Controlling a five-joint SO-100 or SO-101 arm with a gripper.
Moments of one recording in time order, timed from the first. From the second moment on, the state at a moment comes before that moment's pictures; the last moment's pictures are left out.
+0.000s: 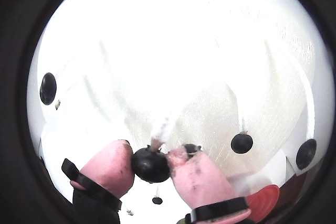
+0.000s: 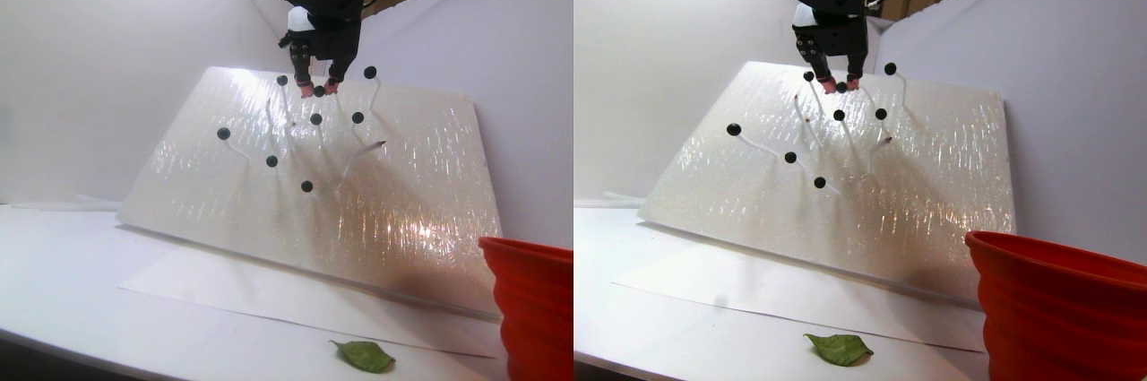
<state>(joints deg) 10.9 88.1 108.0 -8.8 -94.7</state>
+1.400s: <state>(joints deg) 20.0 99.2 119.1 1.1 -96.2</state>
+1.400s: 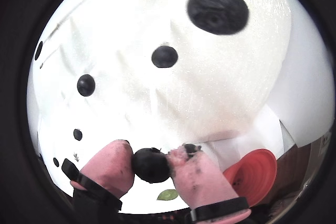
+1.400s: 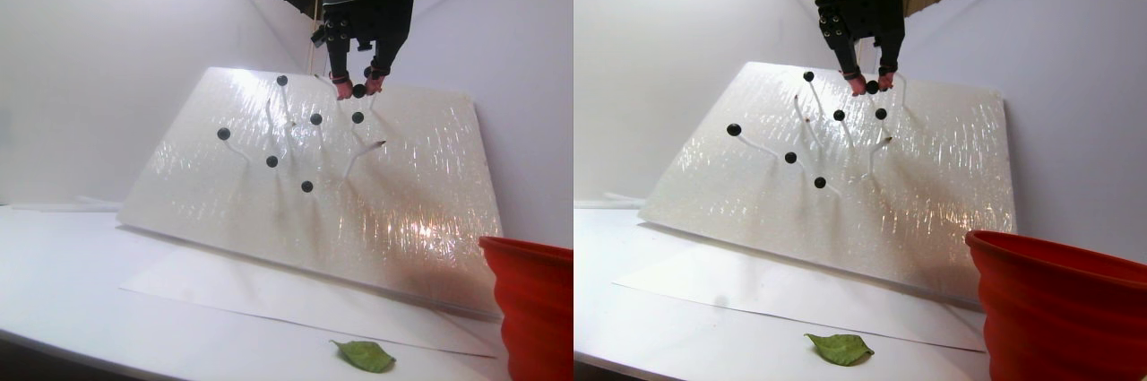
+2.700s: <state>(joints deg) 36.6 102.9 124.7 6.8 -99.4</state>
